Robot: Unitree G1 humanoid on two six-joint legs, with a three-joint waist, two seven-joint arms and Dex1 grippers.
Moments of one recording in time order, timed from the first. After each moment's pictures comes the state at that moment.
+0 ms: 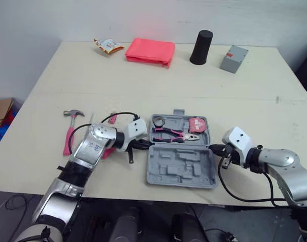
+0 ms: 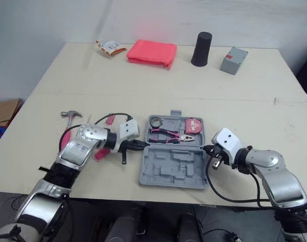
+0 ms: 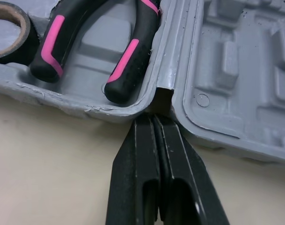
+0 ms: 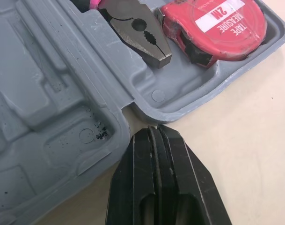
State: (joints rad) left arm -0.61 0.48 -0.29 0.04 -0.01 0.56 -1.03; right arm -0.18 -0.82 -0.01 -0.21 0.25 0.50 0.86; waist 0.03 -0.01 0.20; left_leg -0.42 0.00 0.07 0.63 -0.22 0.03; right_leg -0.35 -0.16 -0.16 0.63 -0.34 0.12
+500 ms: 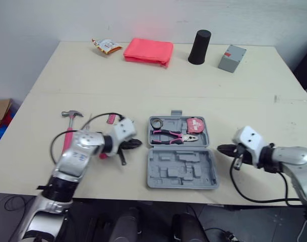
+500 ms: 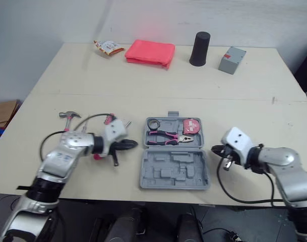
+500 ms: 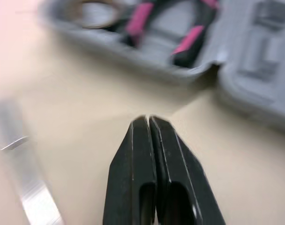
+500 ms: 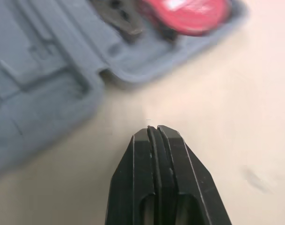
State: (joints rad) left arm -0.42 0.63 -0.02 -0.21 -0.11 0.63 -0.90; right arm -0.10 -0.95 -0.20 -0.19 0.30 0.45 0.97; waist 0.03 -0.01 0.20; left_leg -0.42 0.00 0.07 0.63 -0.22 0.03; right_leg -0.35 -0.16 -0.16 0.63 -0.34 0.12
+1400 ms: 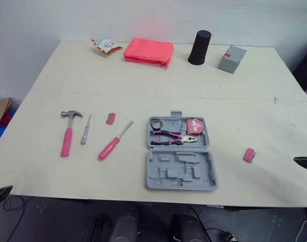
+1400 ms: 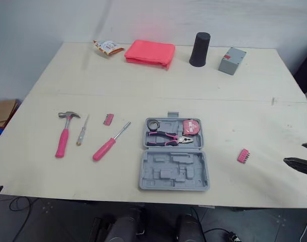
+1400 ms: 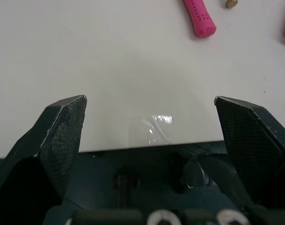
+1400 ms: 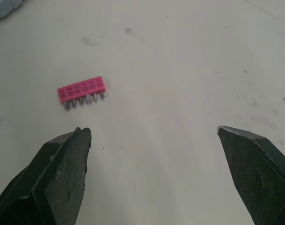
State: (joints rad) left arm 0.50 0.77 1.13 -0.11 -0.48 0.71 -1.04; right arm 0.06 -1.16 -0.65 0.34 0.37 0.32 1.28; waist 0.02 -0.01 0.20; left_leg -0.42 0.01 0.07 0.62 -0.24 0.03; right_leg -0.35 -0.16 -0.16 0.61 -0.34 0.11
